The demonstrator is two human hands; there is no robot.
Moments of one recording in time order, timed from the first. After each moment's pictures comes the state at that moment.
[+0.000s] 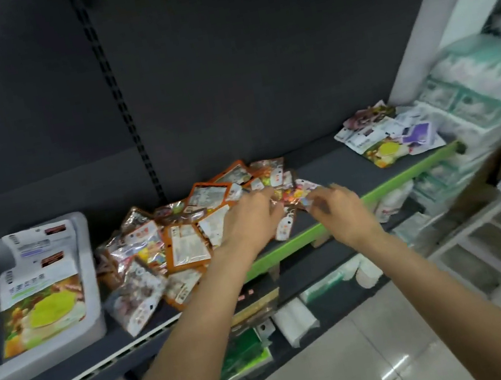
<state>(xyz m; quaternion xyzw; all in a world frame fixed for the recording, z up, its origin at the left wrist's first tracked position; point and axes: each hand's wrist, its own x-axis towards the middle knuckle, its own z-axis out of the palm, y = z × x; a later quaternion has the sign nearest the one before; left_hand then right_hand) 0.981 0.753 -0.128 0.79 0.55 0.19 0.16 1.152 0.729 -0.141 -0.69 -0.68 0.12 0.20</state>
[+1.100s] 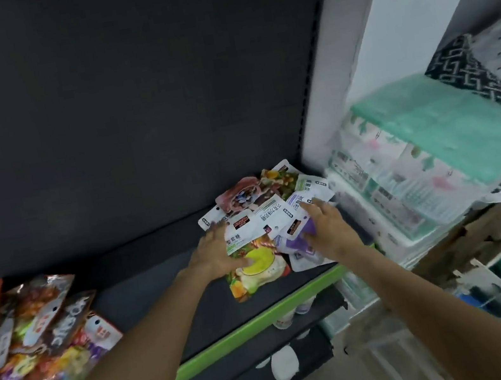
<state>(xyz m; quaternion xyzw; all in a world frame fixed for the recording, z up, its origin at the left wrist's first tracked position) 1.404 1.062 -0.257 0.72 0.62 0.01 0.32 1.638 1.033 -0.227 -0.72 -0.66 0.21 0.07</state>
